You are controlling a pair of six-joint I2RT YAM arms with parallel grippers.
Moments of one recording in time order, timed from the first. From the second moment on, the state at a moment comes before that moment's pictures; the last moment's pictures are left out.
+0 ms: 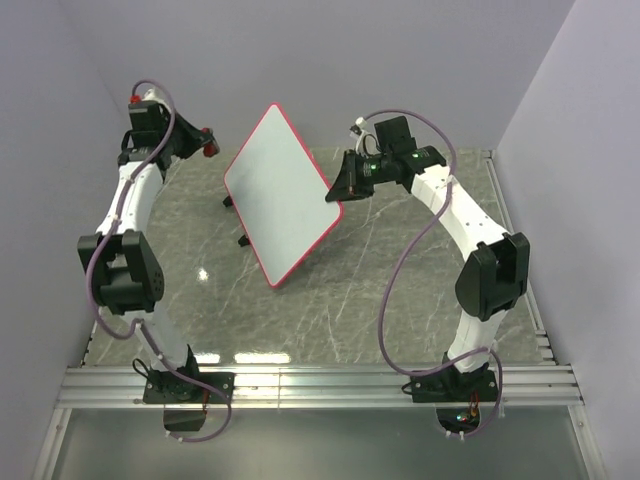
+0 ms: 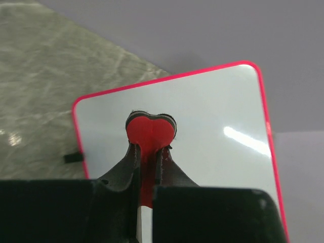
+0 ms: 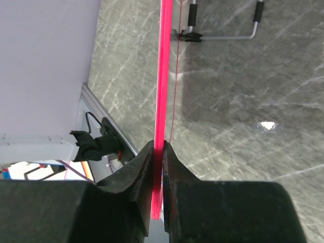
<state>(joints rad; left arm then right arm) 0.09 1.85 1.70 -0.27 0.33 -0.66 0.40 1.81 1.75 -0.72 -0.68 0.44</state>
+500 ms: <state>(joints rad) 0.11 1.63 1.27 -0.44 0.07 -0.55 0.40 1.87 1.79 -0.64 -0.72 0.52</state>
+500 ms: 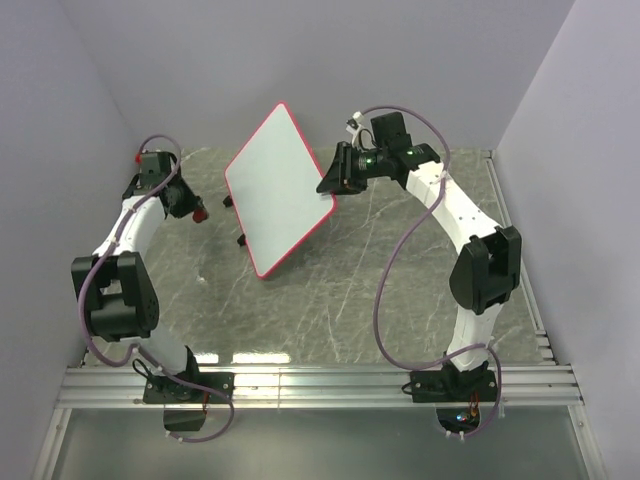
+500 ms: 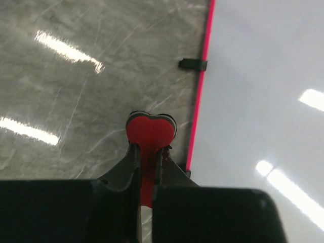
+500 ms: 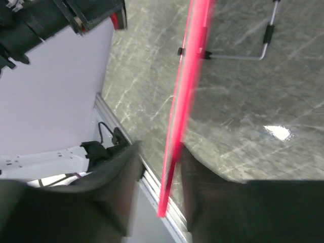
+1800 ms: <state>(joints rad) 0.11 1.47 0.84 -0.45 -0.12 -0.53 0.29 1.12 1.28 -0.62 -0.55 0.47</state>
